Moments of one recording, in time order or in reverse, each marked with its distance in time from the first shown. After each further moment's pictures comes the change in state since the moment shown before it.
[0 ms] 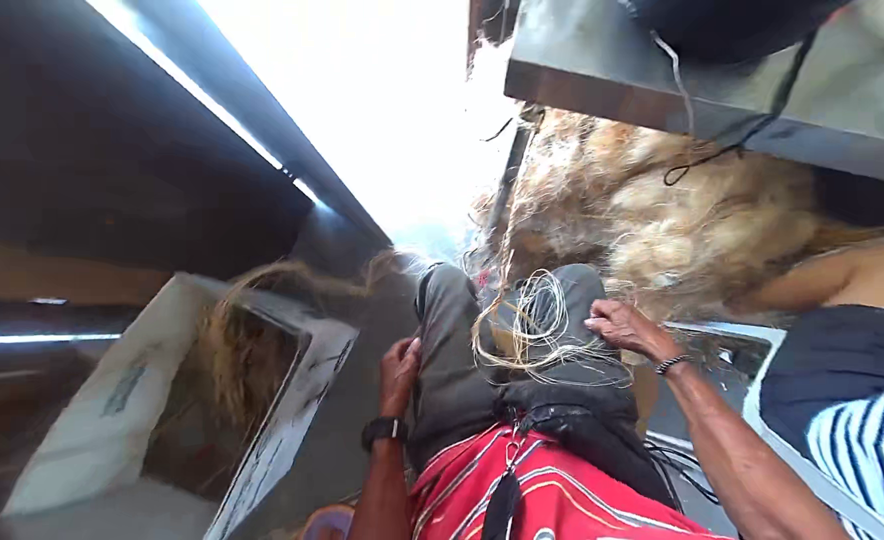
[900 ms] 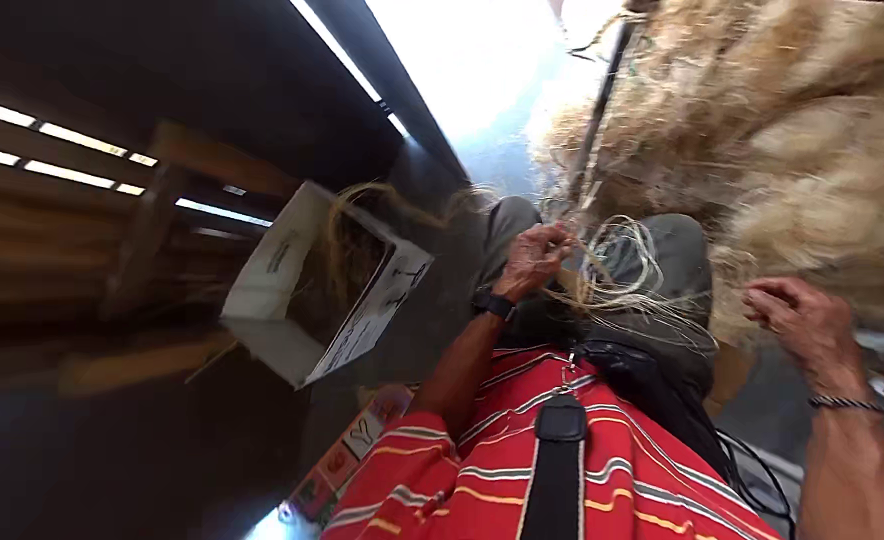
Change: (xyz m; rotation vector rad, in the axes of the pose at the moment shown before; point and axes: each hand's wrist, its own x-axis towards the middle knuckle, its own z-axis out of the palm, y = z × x) left_hand -0.047 0.124 0.055 0.202 -0.196 0.601; right_hand -0.056 0.074 0.017 0.436 0.451 -0.065
